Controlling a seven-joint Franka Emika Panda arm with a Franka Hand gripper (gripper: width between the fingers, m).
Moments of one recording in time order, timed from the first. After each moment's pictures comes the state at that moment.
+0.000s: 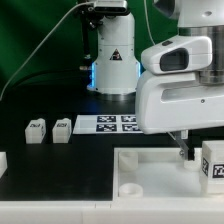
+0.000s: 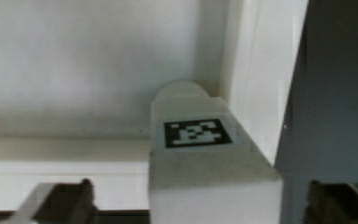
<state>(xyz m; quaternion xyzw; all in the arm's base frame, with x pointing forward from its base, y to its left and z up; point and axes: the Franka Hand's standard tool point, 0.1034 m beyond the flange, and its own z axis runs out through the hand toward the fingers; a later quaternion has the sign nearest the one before) 0.624 0.114 0.081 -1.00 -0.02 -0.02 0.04</state>
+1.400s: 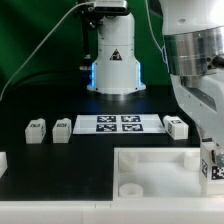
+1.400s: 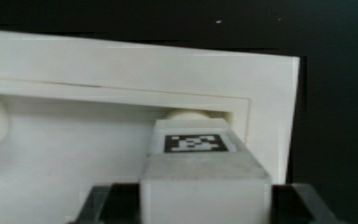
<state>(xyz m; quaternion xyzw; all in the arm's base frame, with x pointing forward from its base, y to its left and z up) 0.623 0.113 0.079 -0.75 0.66 0.04 0.08</state>
